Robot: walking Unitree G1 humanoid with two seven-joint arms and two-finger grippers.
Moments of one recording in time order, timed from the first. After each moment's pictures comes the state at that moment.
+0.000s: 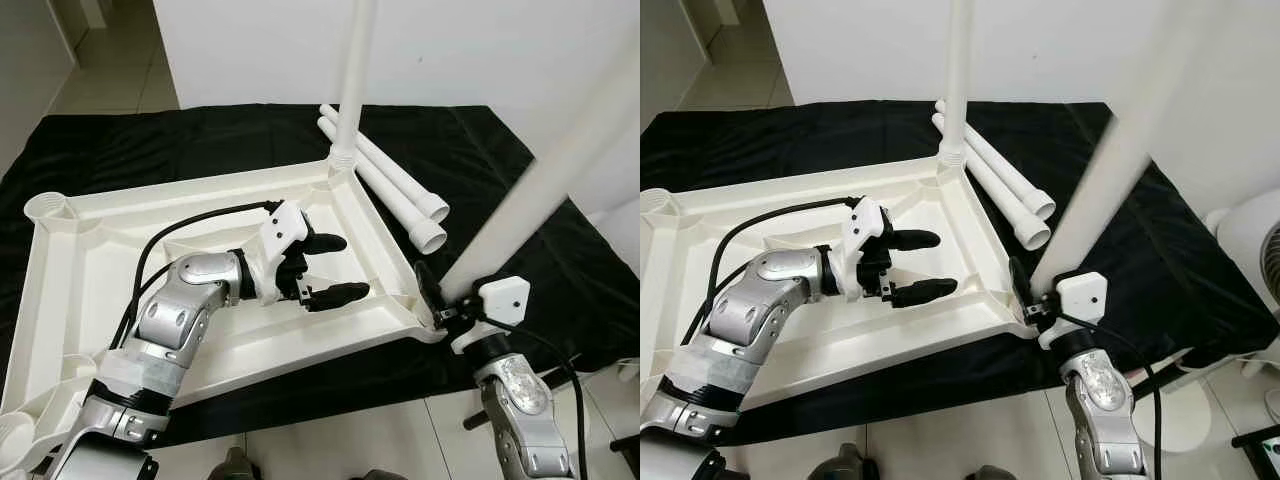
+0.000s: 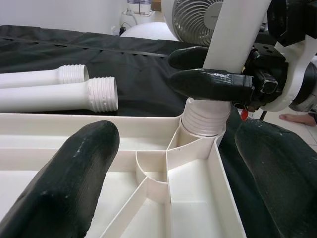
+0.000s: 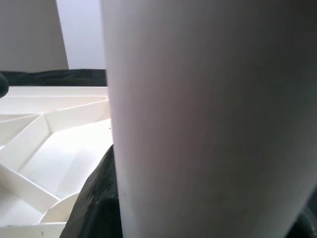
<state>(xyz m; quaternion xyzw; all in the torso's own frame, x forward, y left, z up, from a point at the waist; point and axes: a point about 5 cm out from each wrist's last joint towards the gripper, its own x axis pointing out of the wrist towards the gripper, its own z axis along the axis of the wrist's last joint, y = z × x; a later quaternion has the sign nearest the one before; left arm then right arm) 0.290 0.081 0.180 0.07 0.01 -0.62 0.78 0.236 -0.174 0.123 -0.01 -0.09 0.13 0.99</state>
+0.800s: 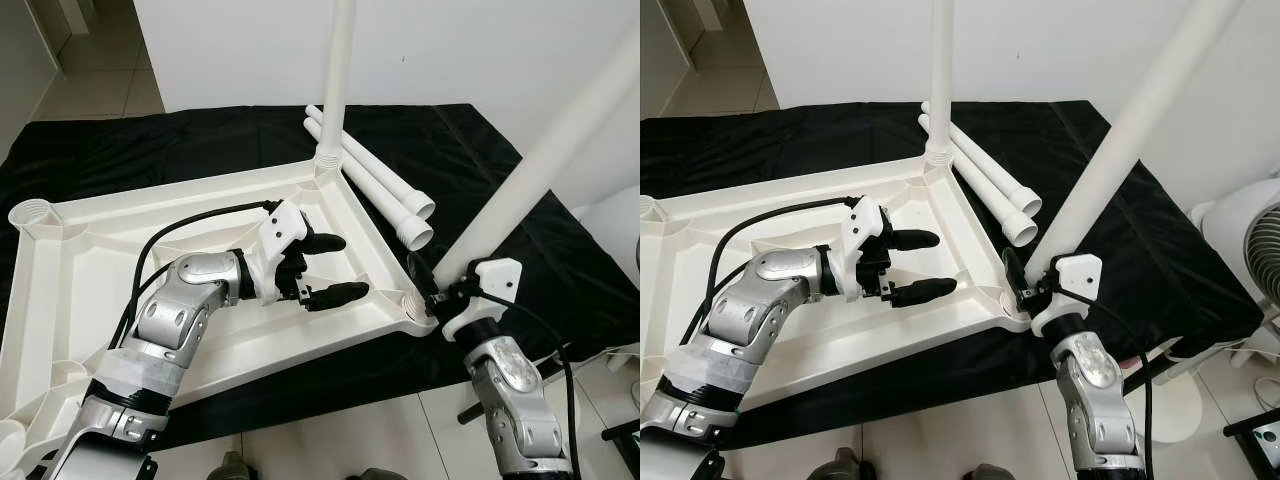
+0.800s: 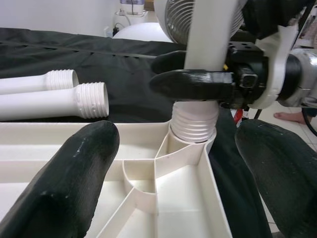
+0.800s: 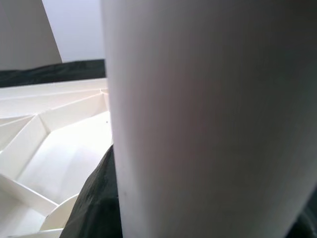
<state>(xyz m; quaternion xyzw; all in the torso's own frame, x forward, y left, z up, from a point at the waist) 0.290 0.081 0.180 0.07 0.01 -0.62 0.78 0.257 -0.167 0.132 0.02 -0.04 0.13 0.99</state>
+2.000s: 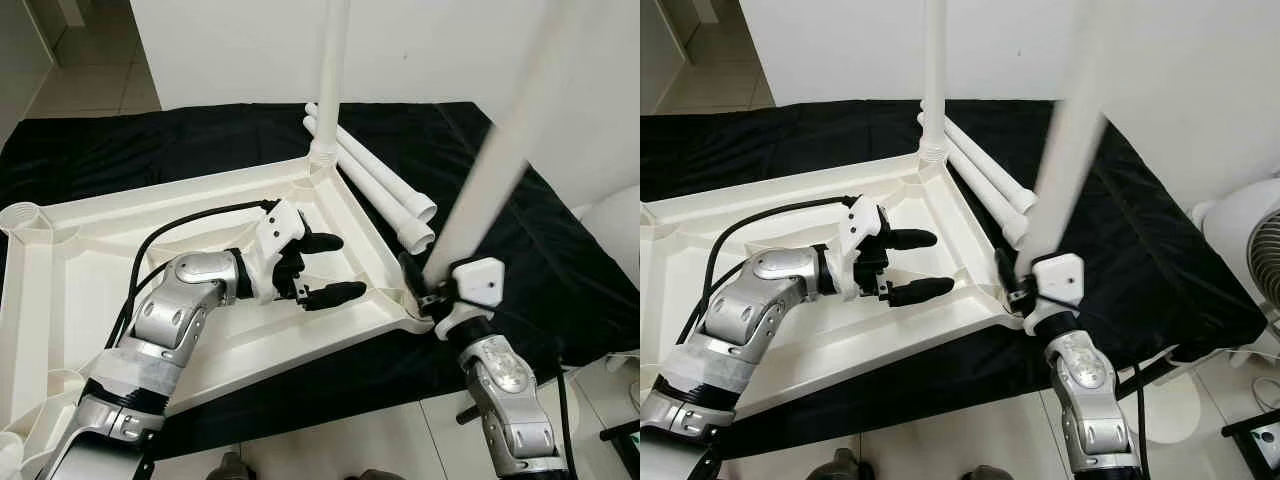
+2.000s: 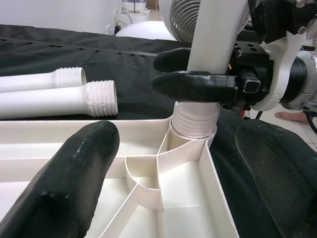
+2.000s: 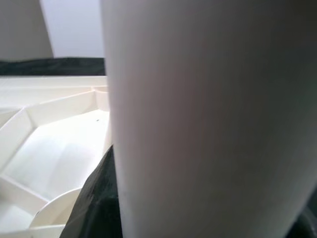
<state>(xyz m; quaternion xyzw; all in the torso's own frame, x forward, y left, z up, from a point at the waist) 0.291 0.084 0.180 0.07 0.01 -0.62 0.78 0.252 -0.162 0.124 -0.02 -0.05 0.12 0.99</state>
